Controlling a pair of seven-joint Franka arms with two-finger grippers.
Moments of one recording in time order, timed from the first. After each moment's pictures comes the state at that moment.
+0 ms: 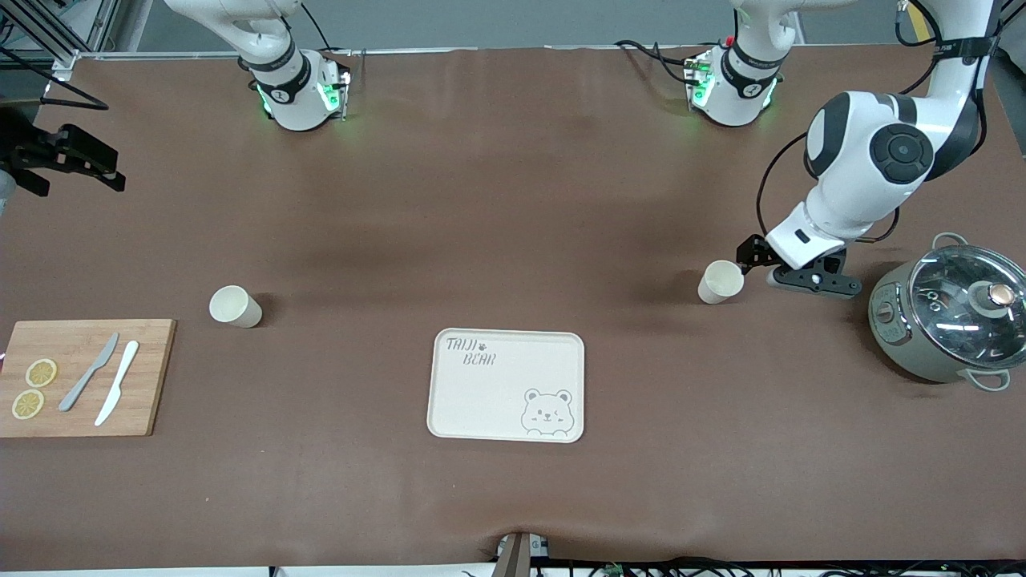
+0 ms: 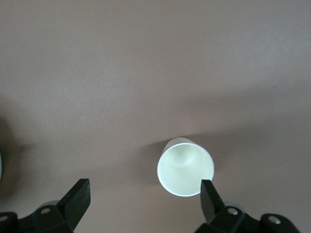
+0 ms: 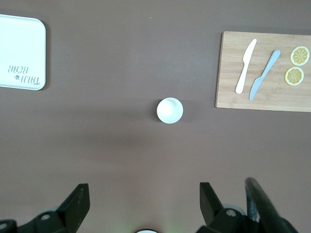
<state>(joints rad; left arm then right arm) 0.04 0.02 -0.19 -2.27 0.03 2.33 0.04 -0.03 -0.03 0.04 -1.49 0.00 1.42 -0.06</state>
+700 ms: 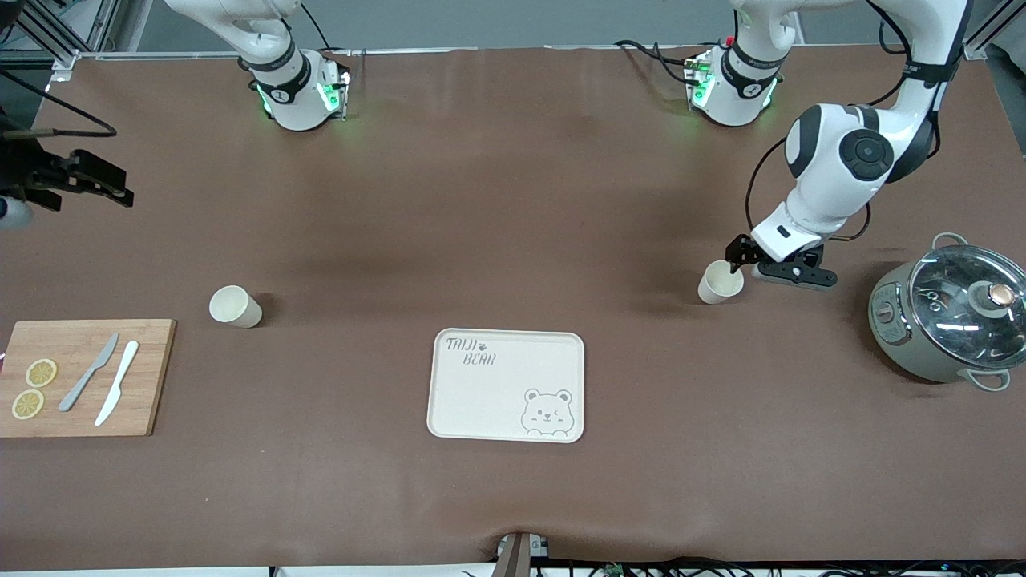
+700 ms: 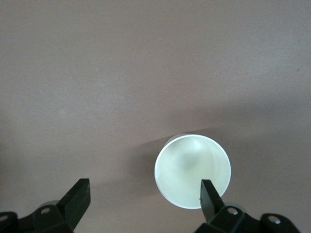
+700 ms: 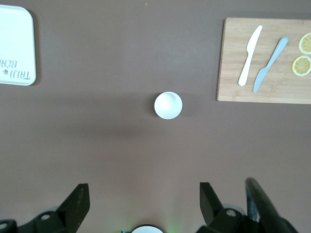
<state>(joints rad) 0.05 0.05 -0.19 -2.46 0.03 2.61 0.05 -0.04 0.04 0.03 -1.51 0.00 1.42 -0.06</state>
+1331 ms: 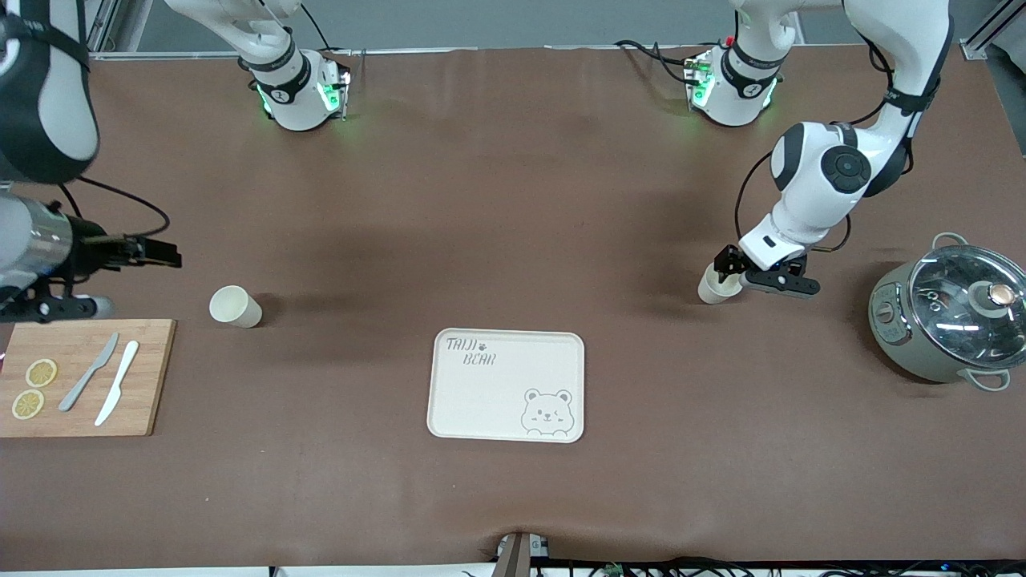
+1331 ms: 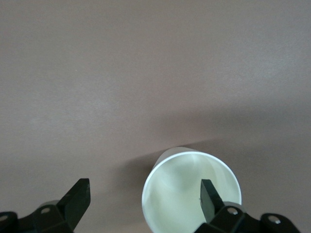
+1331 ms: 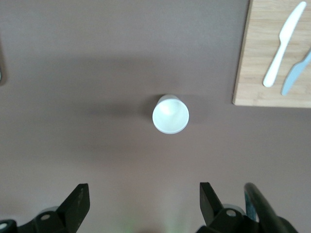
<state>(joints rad) 0.04 0.17 -0.19 -2.47 0.03 2.78 0.05 -0.05 0.26 0.03 -1.54 0.00 1.57 -0.06</state>
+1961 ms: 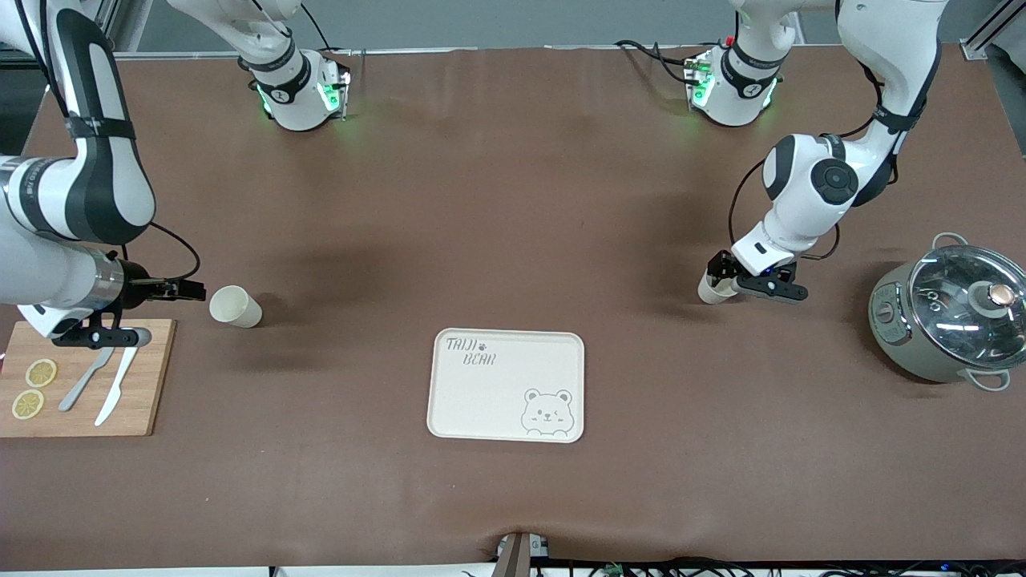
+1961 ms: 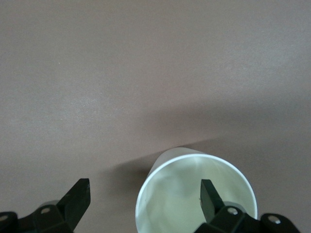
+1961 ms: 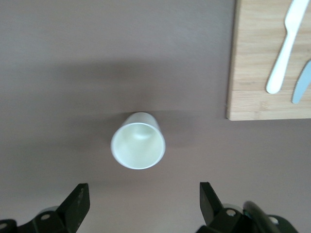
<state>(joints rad) 0.05 0.23 -0.19 -2.48 0.03 2.83 0.08 -0.14 0.28 0.03 -1.84 -0.05 1.90 -0.07</state>
